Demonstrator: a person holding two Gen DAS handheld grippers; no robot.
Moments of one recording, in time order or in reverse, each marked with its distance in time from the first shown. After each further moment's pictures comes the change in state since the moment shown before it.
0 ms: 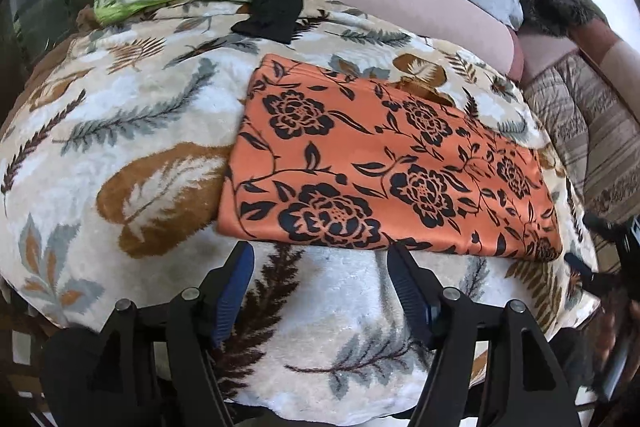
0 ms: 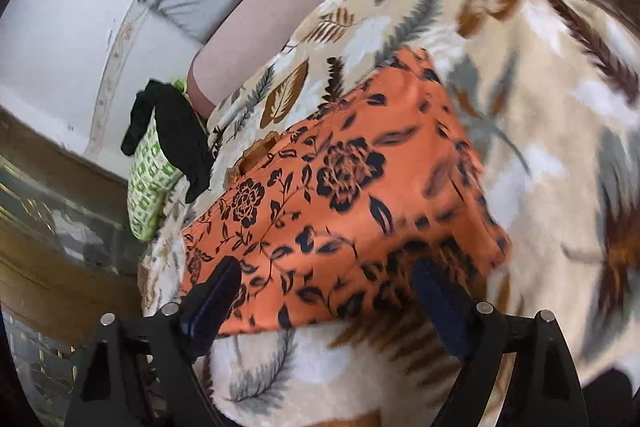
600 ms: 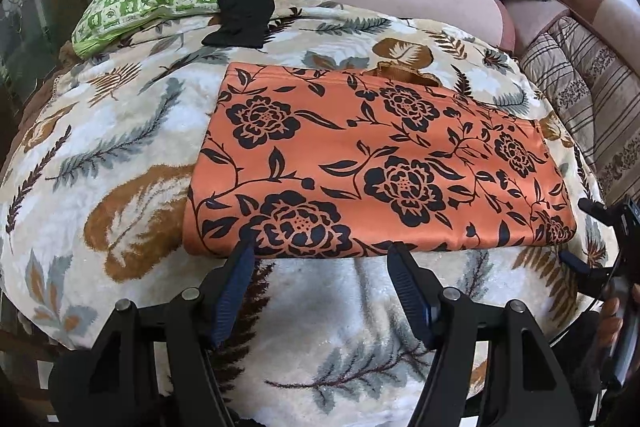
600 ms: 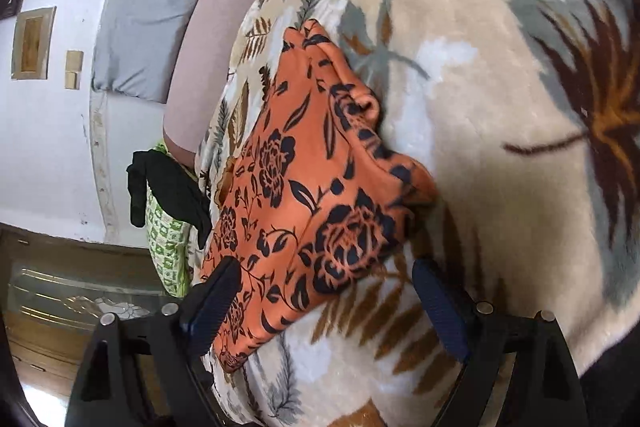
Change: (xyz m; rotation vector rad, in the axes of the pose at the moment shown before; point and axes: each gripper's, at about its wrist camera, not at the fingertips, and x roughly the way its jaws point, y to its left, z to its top) left arm 0.015 -0.034 0.006 0.103 0.012 0.051; right arm 0.018 -0.067 -0.007 0.302 -0.024 0.070
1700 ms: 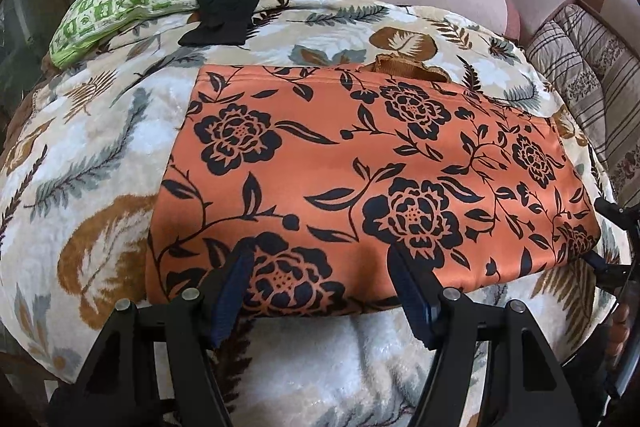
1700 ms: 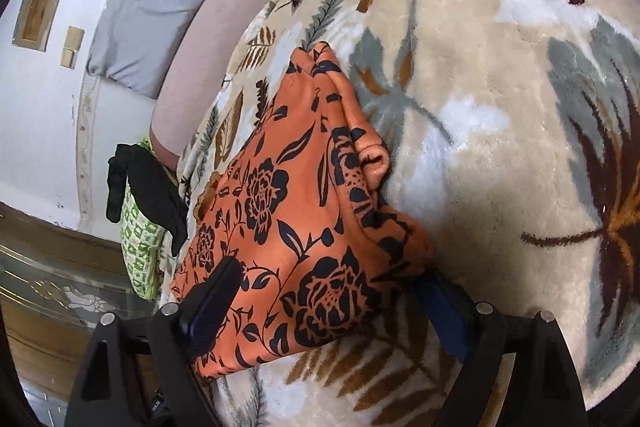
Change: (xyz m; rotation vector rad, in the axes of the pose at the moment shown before) left arm 0.045 -0.013 0.031 0.033 0.036 0.006; right arm 0.011 0.012 0.022 -0.129 -0.058 -0.076
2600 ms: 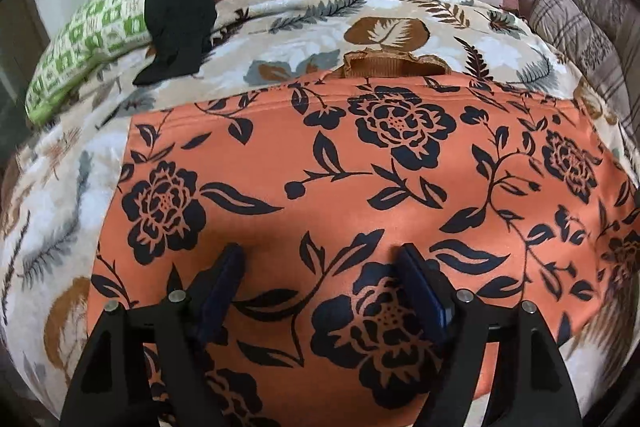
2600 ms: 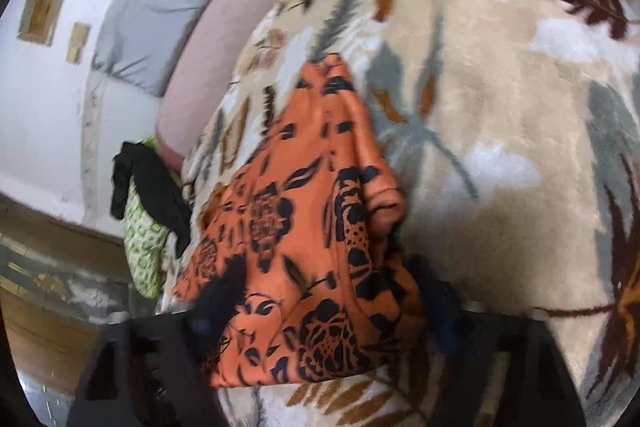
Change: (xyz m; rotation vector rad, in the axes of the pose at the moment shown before) left arm 0.061 -0.048 0.040 0.117 -0.009 0.077; right arm 0.008 0.006 0.025 -0.061 0.011 0.035
